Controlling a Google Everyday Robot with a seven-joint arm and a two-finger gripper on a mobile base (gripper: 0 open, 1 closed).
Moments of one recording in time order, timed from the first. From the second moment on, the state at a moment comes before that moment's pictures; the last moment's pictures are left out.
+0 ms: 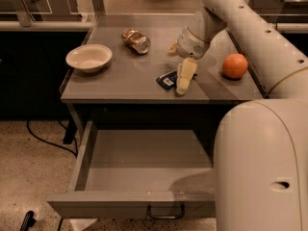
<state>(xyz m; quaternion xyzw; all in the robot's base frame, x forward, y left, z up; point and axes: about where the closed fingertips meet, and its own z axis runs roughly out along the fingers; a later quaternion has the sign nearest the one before) 0.686 -0.069 0.823 -0.74 0.63 0.16 0.18</state>
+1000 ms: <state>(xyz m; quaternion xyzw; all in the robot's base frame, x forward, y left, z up) 0.683 -0.067 0.821 -0.74 0.63 0.15 0.20</state>
